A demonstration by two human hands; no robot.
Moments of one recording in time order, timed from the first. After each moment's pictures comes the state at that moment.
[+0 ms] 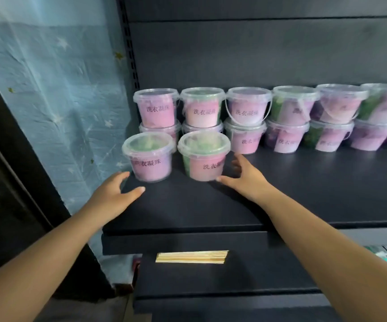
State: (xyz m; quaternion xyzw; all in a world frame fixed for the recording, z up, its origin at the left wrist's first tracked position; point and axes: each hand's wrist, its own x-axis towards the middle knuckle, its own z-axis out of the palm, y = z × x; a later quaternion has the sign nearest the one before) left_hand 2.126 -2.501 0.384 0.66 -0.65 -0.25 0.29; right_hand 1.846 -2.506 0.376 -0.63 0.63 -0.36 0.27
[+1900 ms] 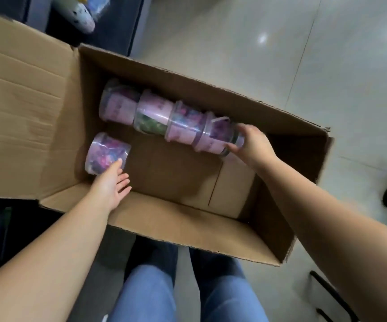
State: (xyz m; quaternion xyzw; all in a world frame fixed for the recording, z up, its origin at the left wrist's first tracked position) left_hand 1.119 -2.127 -0.136 0.66 -0.43 -0.57 -0.24; right_hand 1.016 -1.862 -0.113 0.02 0.92 -0.18 0.34
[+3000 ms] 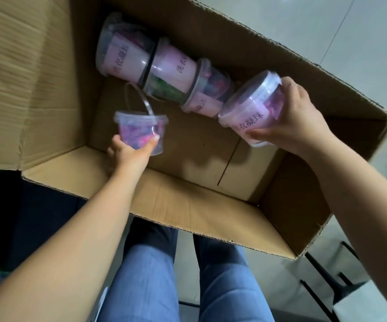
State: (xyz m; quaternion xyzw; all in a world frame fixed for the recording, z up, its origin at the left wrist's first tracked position) left_hand 1.141 -2.111 -0.200 0.55 -0.71 -0.35 -0.26; right_hand 1.008 -1.870 -0.112 -0.01 0.93 -0.16 0.34
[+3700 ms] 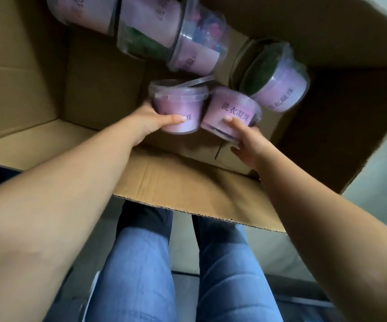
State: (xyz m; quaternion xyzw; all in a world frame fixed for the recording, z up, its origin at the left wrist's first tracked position) left_hand 1.123 -2.082 -0.248 0.38 -0.64 -0.53 -0.41; right_hand 1.118 -1.866 -0.224 0.45 0.55 -0.56 0.43
